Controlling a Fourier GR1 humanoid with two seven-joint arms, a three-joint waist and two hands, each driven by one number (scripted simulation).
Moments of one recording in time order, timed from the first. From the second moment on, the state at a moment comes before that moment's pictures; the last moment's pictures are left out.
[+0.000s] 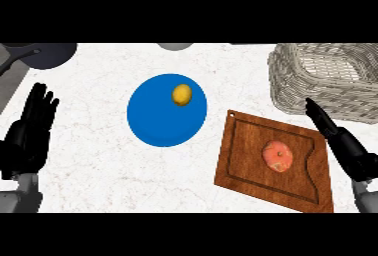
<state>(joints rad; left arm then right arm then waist) -0.09 0.40 -0.02 -1.56 0.31 0.29 0.03 -0.10 -0.54 0.18 -1.40 -0.13 0.05 -0.18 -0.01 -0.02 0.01</state>
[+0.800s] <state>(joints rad) -0.19 0.46 -0.08 -1.41 0.30 0.15 0.17 -0.28 -0.40 0.30 -1.55 0.03 0.16 -0.56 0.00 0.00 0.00</state>
